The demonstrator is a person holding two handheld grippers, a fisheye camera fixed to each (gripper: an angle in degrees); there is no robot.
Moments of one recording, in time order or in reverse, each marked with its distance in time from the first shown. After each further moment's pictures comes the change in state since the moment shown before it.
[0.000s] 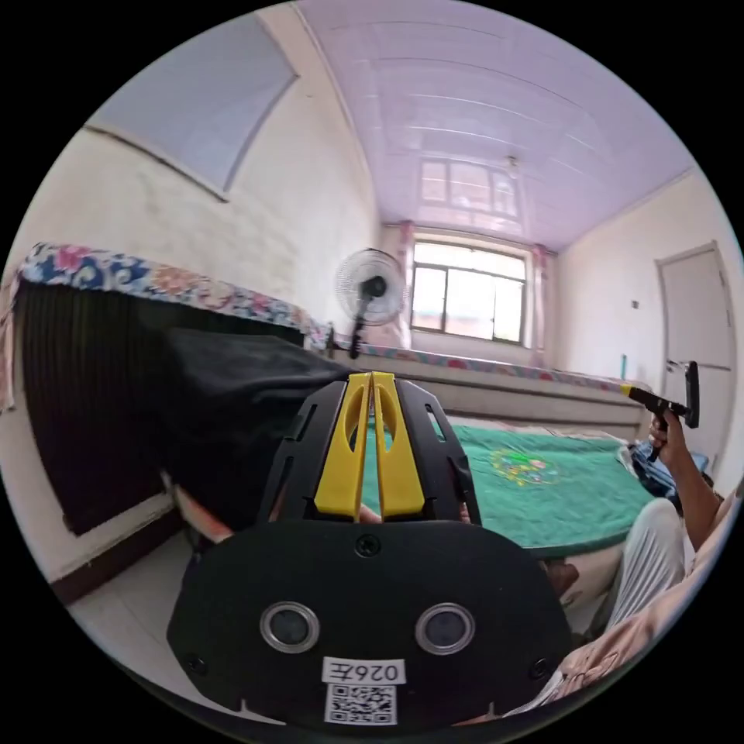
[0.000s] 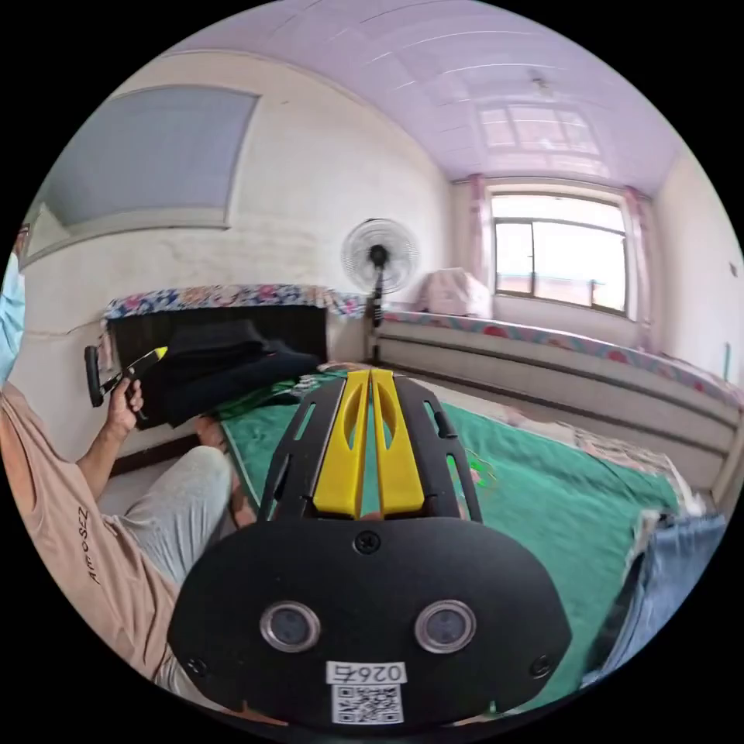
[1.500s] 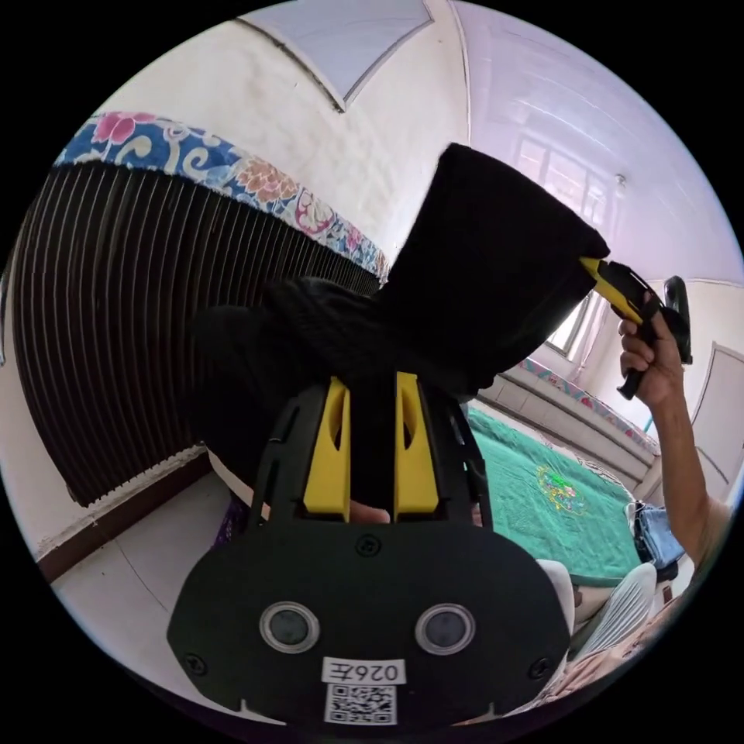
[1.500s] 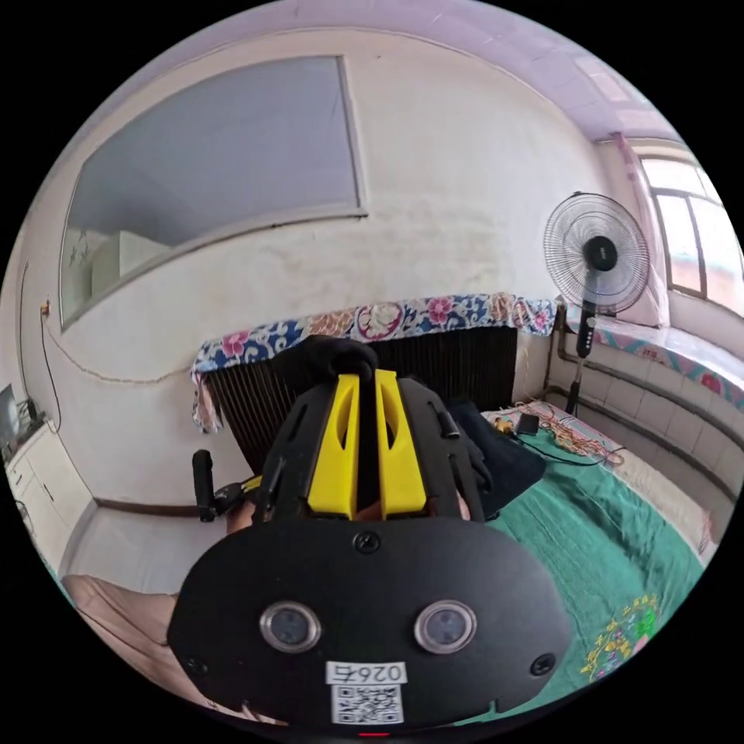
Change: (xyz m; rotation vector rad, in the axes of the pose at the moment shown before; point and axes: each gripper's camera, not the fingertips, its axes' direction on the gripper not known) left arm -0.247 0.132 -0.003 -0.207 -0.068 -0.228; right arm -0.201 -0.288 0.316 -0.049 -0.571 -0.008
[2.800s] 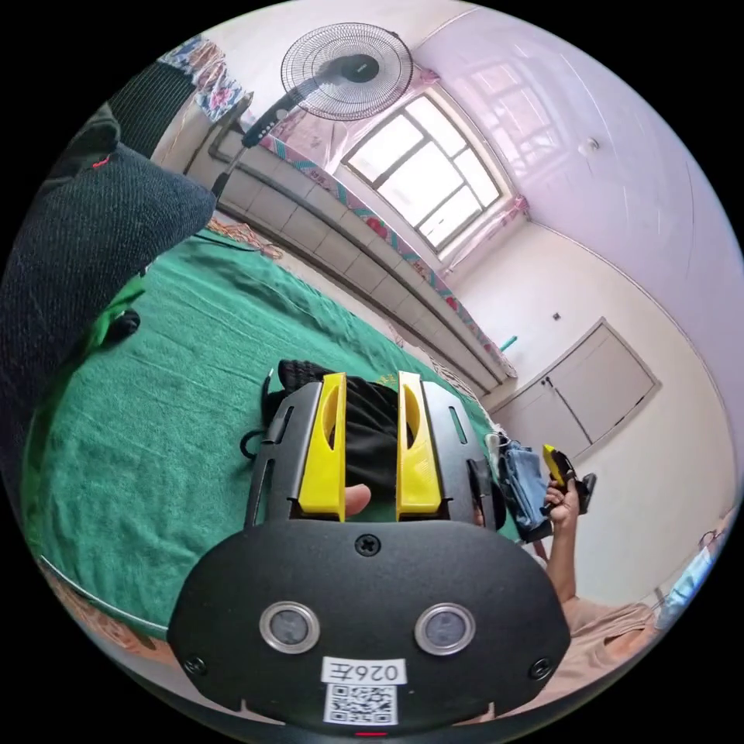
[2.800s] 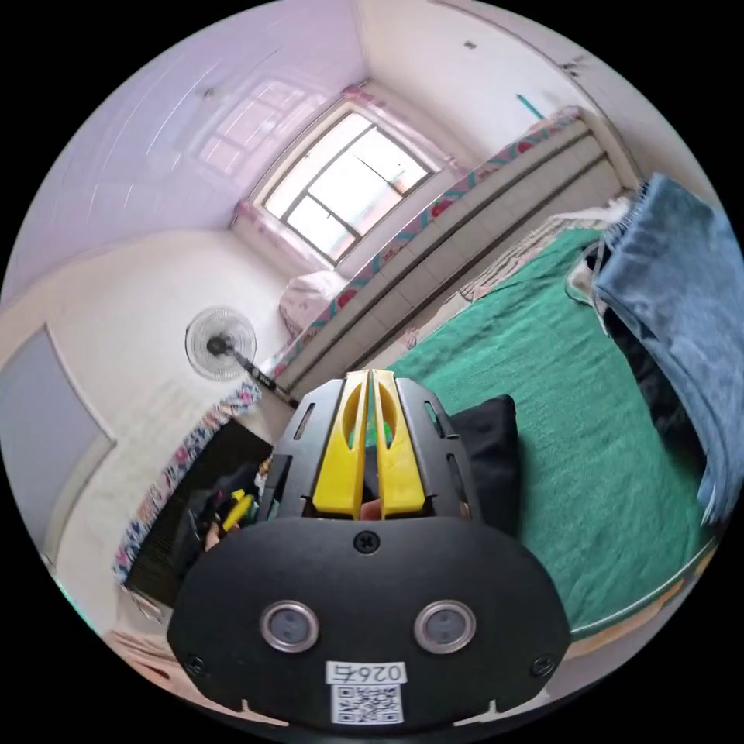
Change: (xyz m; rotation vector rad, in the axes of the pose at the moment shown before) left arm 0.466 0.163 0.569 -0.534 0.635 -0.071; right arm 0.397 0.514 -0.528 0.359 0.737 0.877
